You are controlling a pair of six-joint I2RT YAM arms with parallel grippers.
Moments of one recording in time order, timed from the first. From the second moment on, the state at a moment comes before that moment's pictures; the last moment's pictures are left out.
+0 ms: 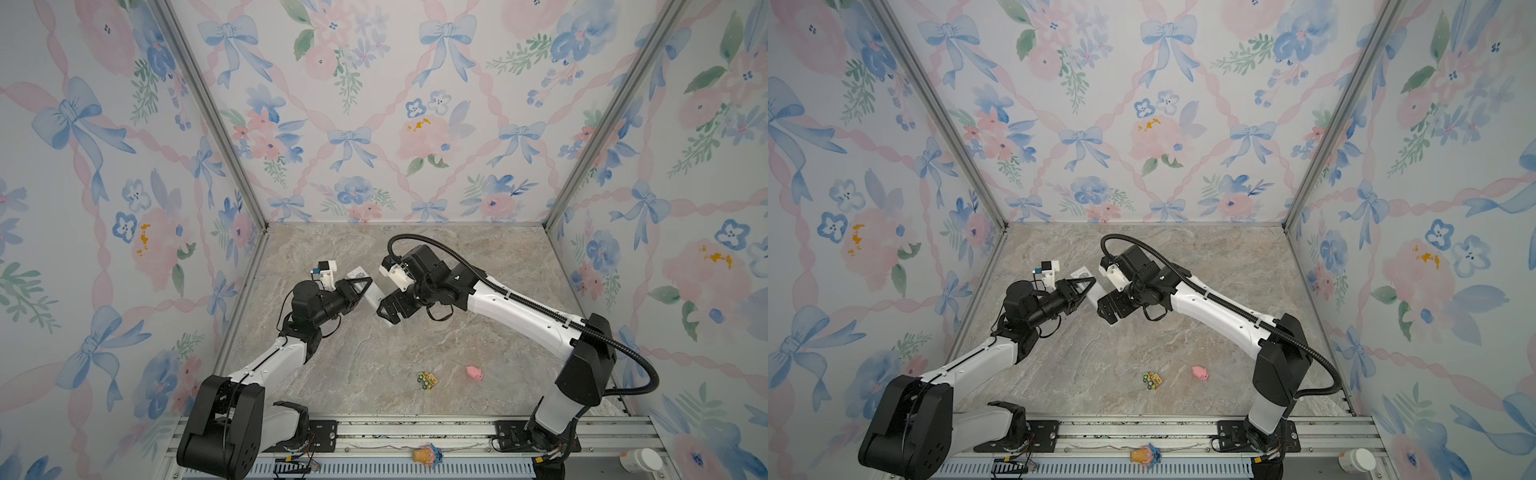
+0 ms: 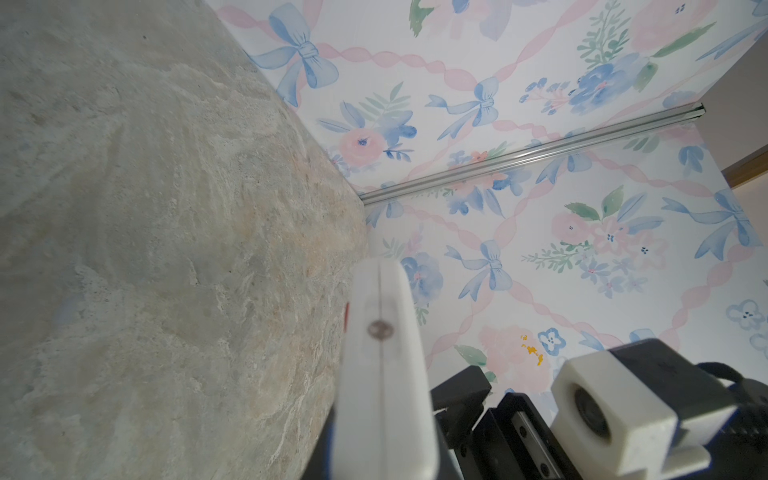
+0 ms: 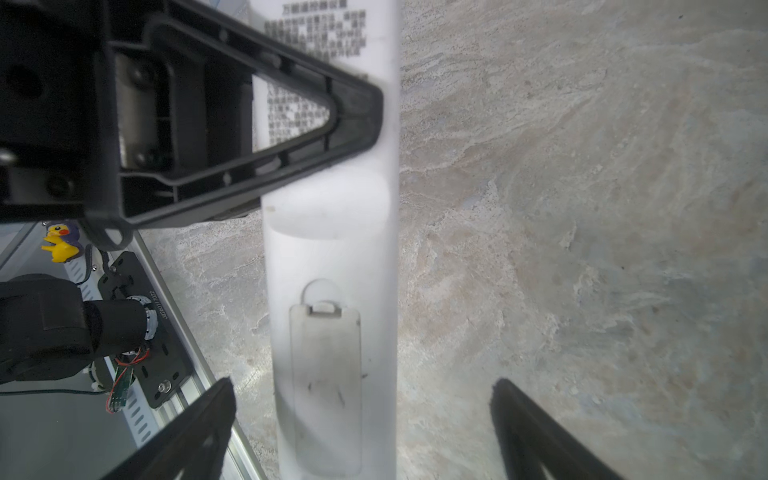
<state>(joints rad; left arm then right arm) -0.22 1.21 0.49 0.59 0.60 -1.18 0.87 1.72 1.57 -0.74 -0.20 0.17</state>
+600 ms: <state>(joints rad) -0.22 1.20 0.54 0.47 0.56 -1.18 0.88 1.76 1.57 -0.74 -0.23 0.14</state>
